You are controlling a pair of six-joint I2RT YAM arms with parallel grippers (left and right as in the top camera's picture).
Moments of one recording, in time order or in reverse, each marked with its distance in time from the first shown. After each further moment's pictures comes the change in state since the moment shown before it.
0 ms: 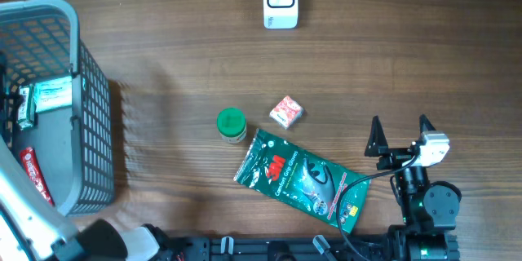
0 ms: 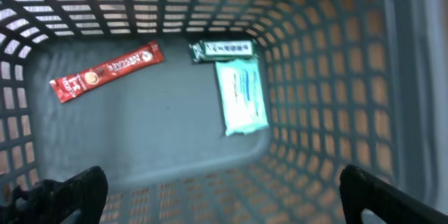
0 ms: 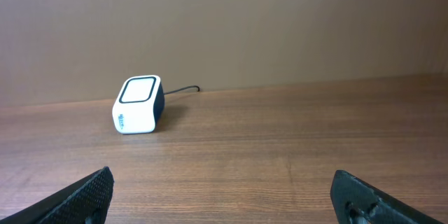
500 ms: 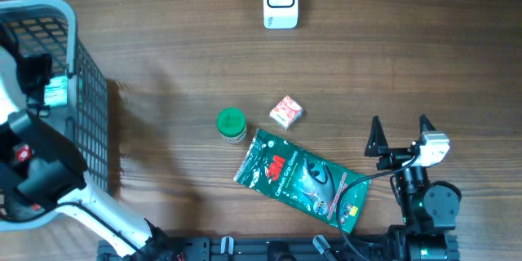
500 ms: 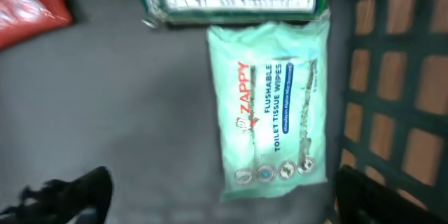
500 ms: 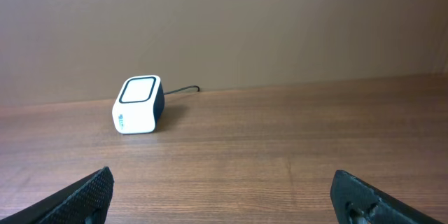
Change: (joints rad) left arm -0.013 0.581 -0.008 0.211 0.087 -0.026; right arm 0.000 0.000 0.000 0.000 0.000 0.000
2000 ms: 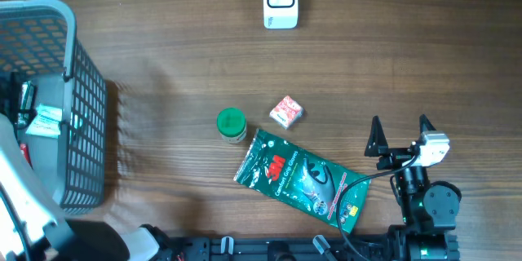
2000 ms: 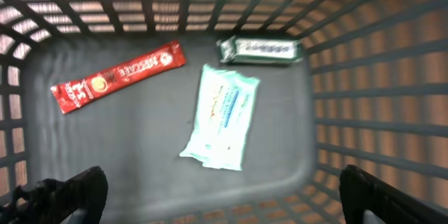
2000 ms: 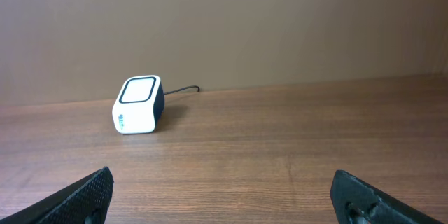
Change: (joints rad) left arm 0.074 -0.592 -0.325 0.068 -0.108 0.152; right arm 0.000 0.000 0.000 0.000 0.000 0.000
